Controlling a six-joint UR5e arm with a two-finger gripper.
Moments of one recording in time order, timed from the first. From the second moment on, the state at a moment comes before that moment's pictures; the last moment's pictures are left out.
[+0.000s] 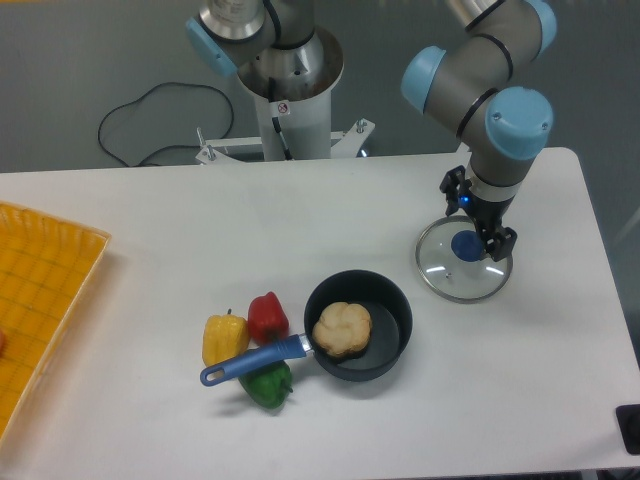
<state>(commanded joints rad) 2.84 -1.90 -1.77 -1.03 1.59 1.89</state>
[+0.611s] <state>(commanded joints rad) 2.85 -1.93 -1.81 -0.96 1.59 1.88</state>
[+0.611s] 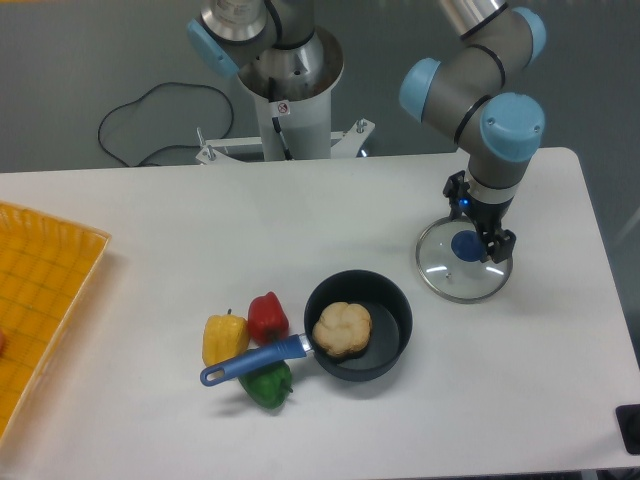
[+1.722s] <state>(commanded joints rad) 2.86 -1.97 -1.83 -0.90 1.59 1.88</state>
